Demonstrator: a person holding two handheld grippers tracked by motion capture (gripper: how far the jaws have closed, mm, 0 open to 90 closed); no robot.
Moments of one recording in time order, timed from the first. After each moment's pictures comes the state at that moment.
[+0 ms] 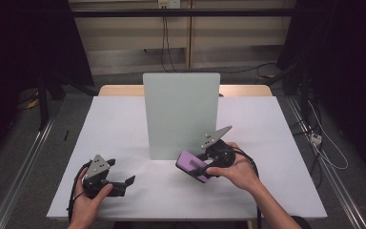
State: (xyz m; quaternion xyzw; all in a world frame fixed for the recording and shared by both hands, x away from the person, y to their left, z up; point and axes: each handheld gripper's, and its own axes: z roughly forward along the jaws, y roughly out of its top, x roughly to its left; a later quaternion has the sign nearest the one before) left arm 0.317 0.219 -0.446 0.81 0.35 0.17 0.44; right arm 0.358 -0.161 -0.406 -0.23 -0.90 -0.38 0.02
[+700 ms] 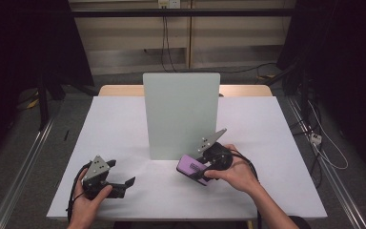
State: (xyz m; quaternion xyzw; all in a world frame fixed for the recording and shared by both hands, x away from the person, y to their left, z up) left arm 0.315 0.221 -0.445 0.81 0.35 0.16 0.45; right arm 0.356 -0.154 -0.414 -0.23 -0.91 -0.34 0.02
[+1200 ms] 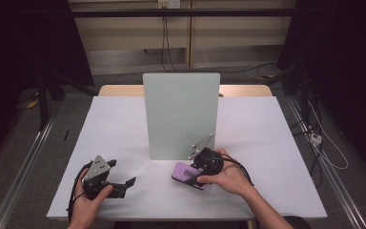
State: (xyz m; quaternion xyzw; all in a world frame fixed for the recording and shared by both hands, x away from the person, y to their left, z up) left arm 0.316 0.219 -0.445 0.81 0.34 0.16 0.45; right arm 0.353 -0.131 -0.429 -0.20 -0.93 -0.30 0.02
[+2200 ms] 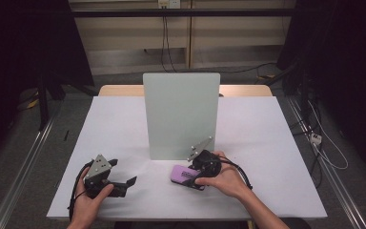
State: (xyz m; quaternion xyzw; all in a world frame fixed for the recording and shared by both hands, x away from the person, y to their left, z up) left arm 0.320 0.217 -0.446 0.81 0.34 0.16 0.45; right arm 0.353 -0.128 -0.442 -0.22 -0.92 -0.32 0.02
